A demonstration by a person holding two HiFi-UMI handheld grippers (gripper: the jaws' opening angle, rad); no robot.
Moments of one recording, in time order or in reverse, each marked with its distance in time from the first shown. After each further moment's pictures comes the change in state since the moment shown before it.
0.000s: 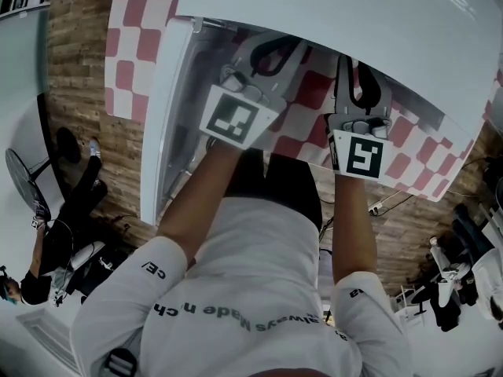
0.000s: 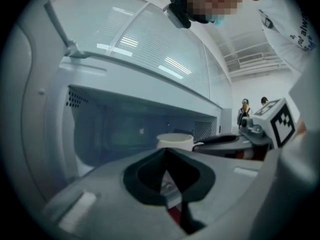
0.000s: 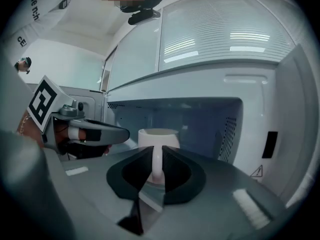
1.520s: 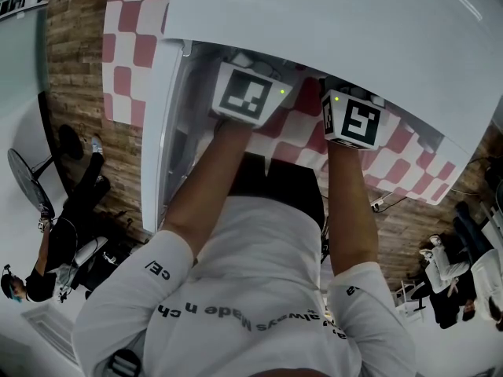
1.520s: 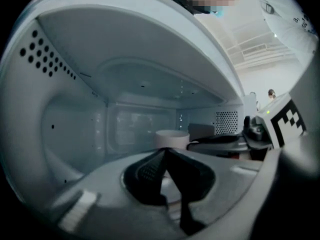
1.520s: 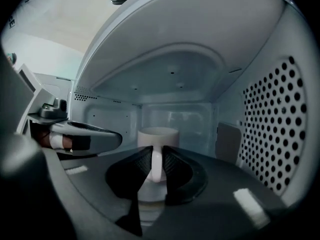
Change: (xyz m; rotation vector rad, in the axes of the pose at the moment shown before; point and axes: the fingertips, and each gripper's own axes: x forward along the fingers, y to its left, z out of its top) left arm 0.054 0.043 -0.007 0.059 -0.003 0.069; right arm 0.072 -0.036 -0.008 0.062 -0.044 -0.125
